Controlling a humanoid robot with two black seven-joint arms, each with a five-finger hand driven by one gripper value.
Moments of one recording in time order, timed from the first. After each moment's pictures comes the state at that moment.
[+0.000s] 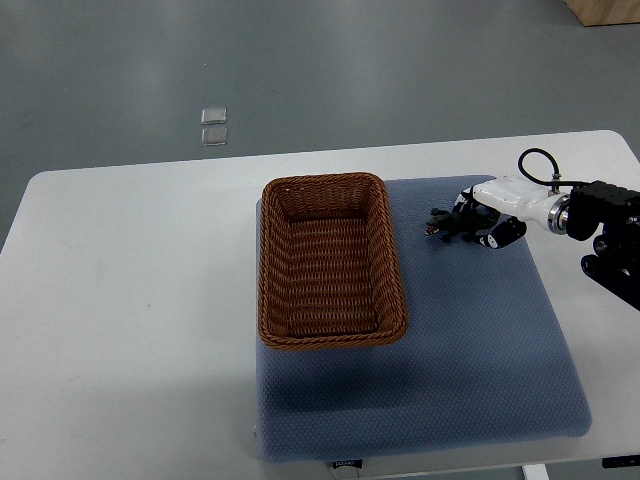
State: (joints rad) left arm -0.02 0.00 -0.09 -0.17 0.04 -0.01 0.10; right arm 0.79 -0.47 0.42 0.78 -1.79 0.00 0.27
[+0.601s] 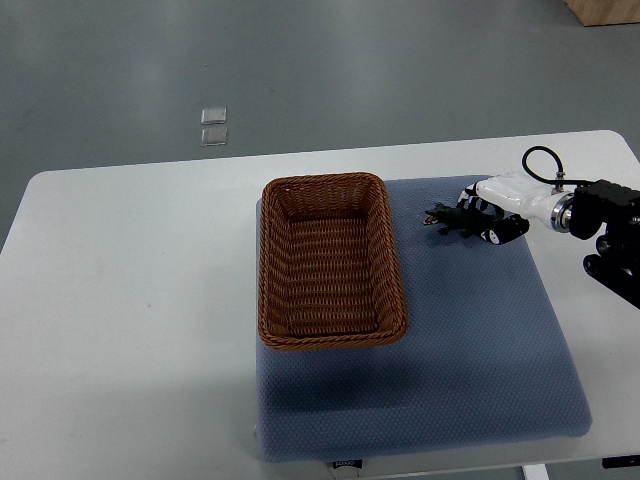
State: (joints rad) left arm -0.02 0.00 -0.09 -0.17 0.04 -0.01 0.10; right arm 0.79 -0.48 0.43 0.77 -1.79 -0.03 0.27
